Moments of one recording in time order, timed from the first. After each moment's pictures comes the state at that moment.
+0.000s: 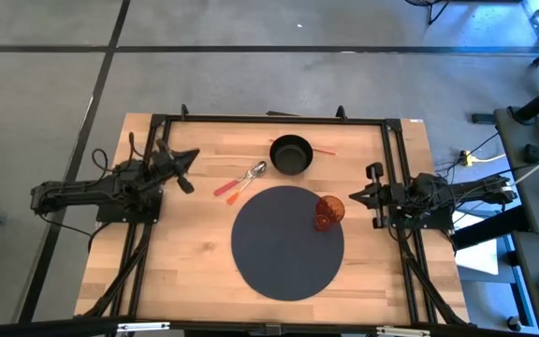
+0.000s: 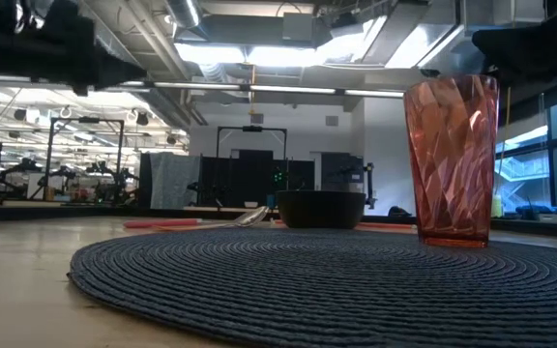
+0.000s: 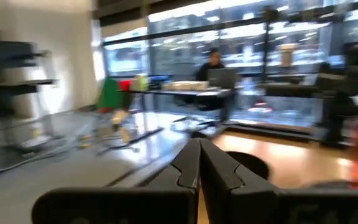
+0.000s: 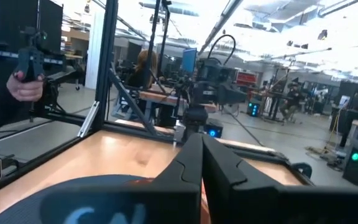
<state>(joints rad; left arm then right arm) 0.15 0.17 0.10 0.21 -0.50 0.09 0.14 0.13 0.01 0.30 0.06 -0.20</state>
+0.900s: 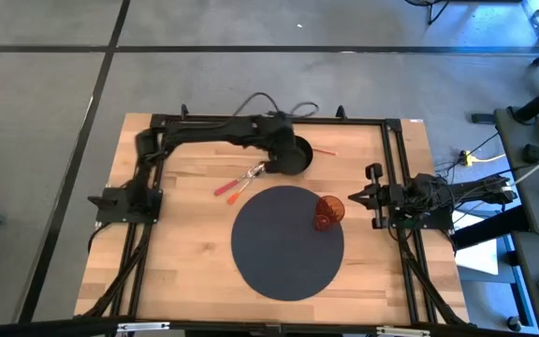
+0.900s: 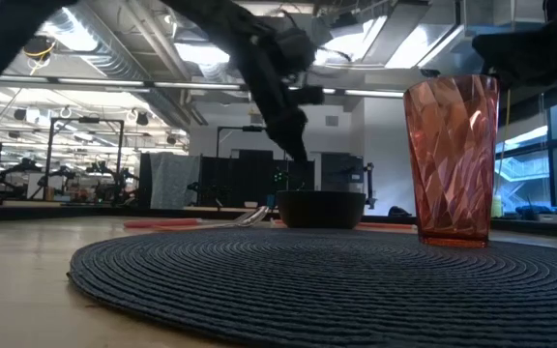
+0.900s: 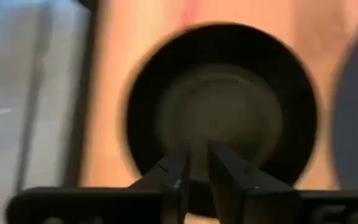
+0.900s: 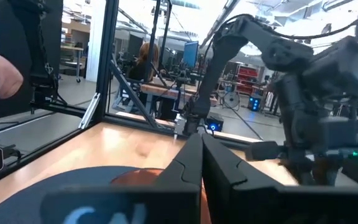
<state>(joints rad) 0.35 2.02 1.64 -0.57 -0.08 0.40 0.14 0.13 0.01 0.27 0.06 -0.21</state>
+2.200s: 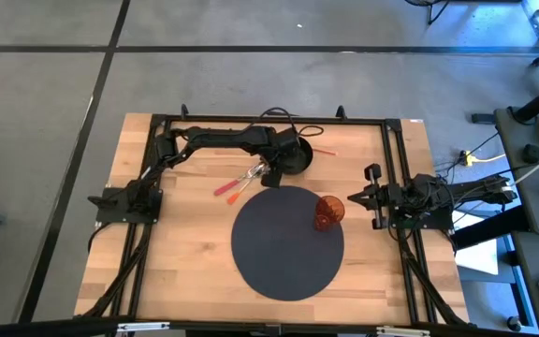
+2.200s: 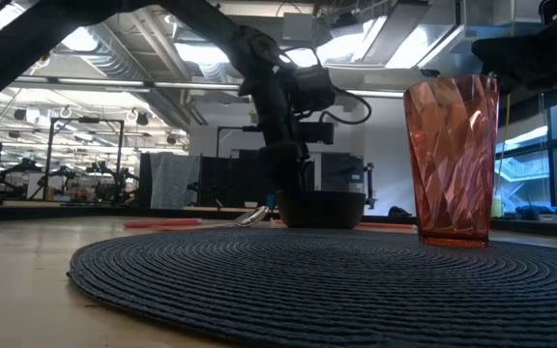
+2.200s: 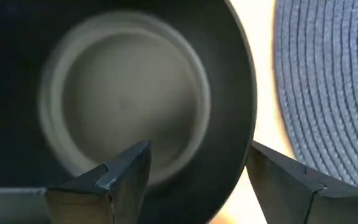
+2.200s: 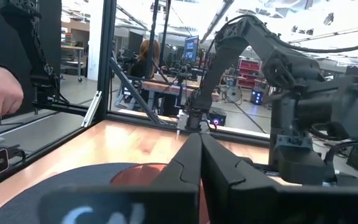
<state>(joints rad) 0.33 2.18 1.71 -0.72 0.02 0.50 0.14 0.13 0.01 0.25 0.06 -0.17</state>
